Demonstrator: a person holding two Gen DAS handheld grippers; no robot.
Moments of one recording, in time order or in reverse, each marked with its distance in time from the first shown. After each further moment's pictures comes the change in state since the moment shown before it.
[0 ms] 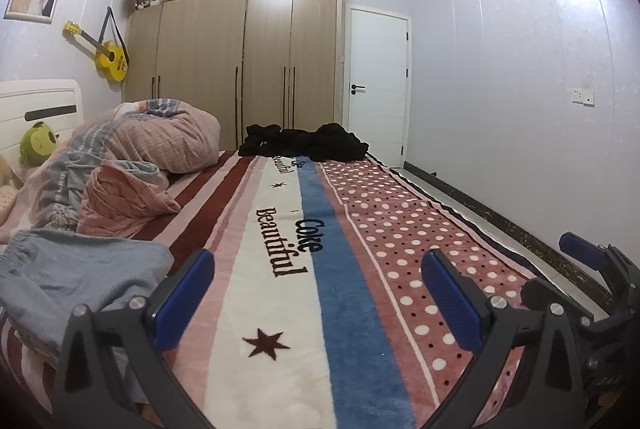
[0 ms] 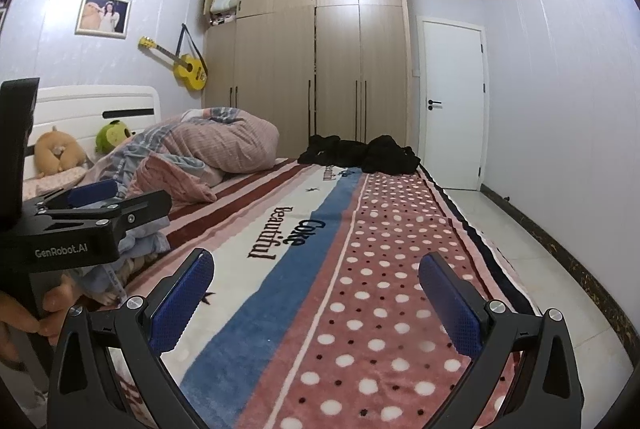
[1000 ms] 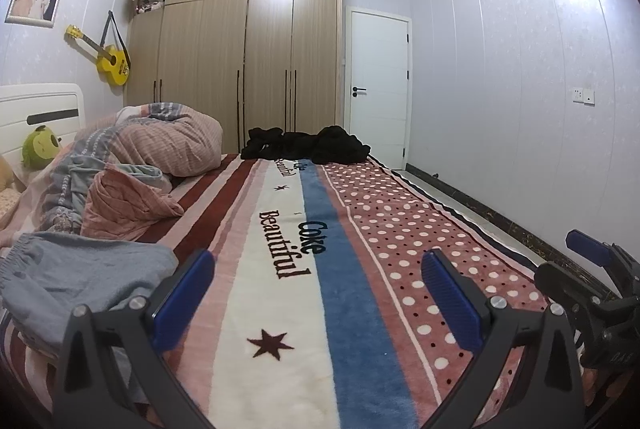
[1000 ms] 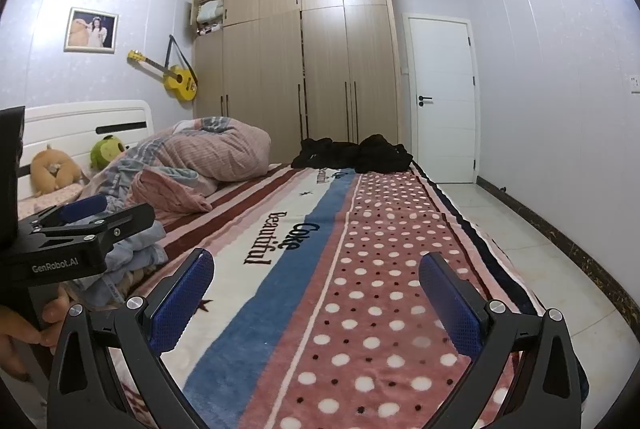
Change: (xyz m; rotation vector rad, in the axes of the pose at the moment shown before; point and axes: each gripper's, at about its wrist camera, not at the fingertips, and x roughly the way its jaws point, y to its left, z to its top) left arm -0.003 -0.001 0.001 0.008 -0.011 0.011; right arm -0.008 -0.013 0.002 0.059 -0.014 -0.014
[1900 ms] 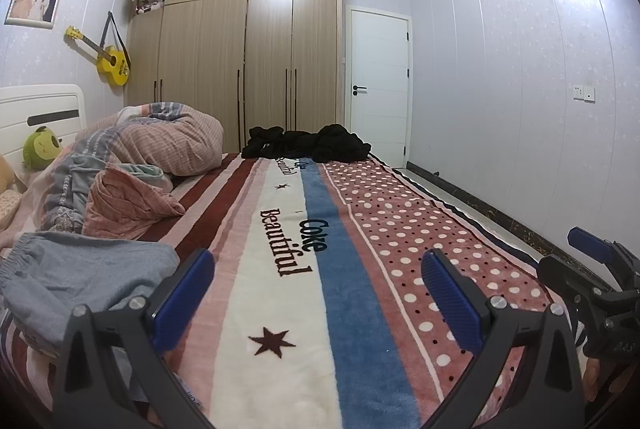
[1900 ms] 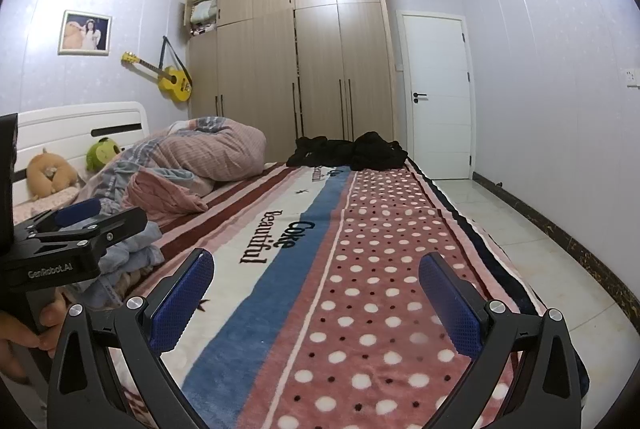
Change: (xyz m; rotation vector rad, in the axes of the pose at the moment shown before) left arm -0.001 -0.001 -0.001 0.003 0.001 0.005; right arm 0.001 -0.004 -0.001 0.013 0.003 -0.004
